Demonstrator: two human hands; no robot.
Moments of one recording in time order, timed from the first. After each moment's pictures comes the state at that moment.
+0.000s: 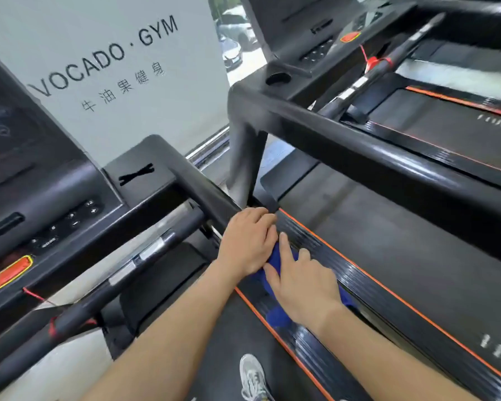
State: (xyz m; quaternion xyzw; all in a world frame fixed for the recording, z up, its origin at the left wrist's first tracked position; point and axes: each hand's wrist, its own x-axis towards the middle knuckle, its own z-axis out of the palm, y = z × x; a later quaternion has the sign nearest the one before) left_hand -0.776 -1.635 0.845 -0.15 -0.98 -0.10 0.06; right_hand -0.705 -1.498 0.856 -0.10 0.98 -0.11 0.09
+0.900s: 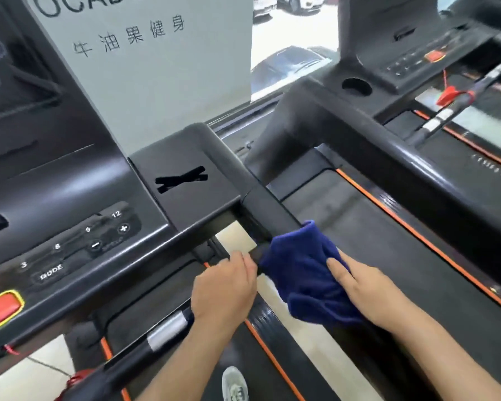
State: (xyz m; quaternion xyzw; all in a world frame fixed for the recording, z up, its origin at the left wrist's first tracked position) left_hand -0.786 -1.807 0.837 0.06 -1.00 -0.03 0.07; right_hand -0.827 -1.576 0.857 -0.01 0.93 -0.24 0.26
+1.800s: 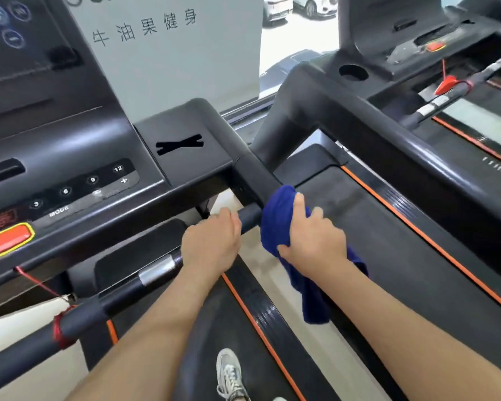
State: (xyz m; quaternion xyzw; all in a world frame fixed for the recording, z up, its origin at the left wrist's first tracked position) left_hand -0.777 -1.799 0.834 0.08 -1.00 -0.02 0.05; right_hand -0.810 -1.632 0.856 -0.08 0.99 -0.01 0.09
